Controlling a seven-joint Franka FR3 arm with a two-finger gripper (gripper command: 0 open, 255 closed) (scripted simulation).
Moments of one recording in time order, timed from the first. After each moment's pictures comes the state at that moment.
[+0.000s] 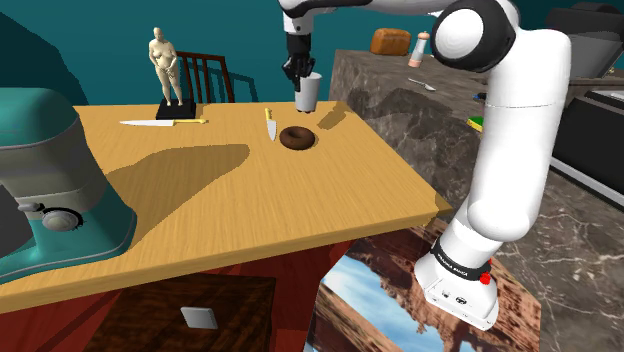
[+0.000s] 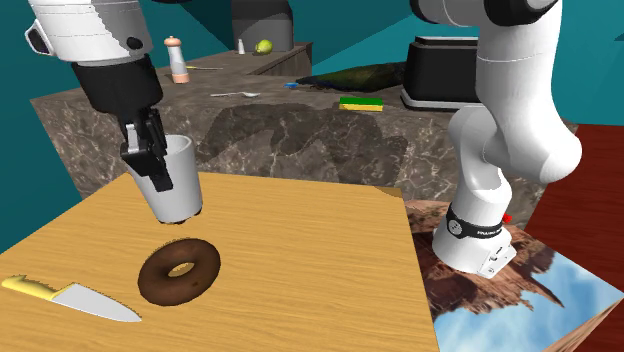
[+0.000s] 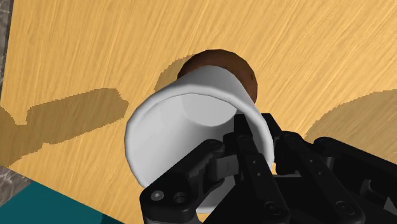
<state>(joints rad) -0.02 0.36 -0.06 -1.36 -0.06 1.68 -0.02</state>
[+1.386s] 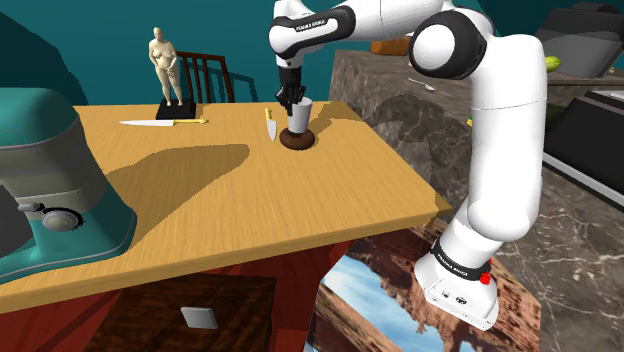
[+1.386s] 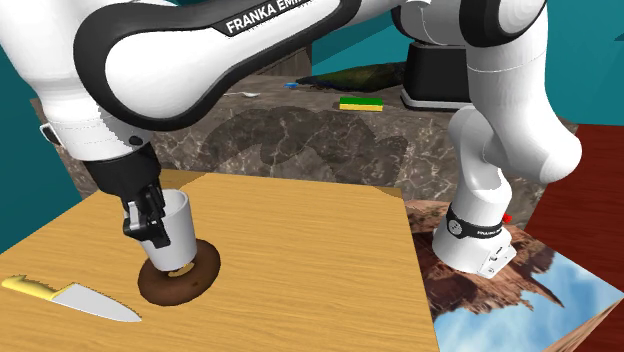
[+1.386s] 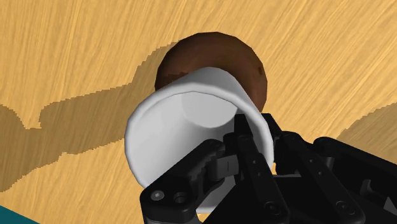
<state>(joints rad) -0.02 0.48 -0.05 -1.44 -0.06 1.87 0.00</state>
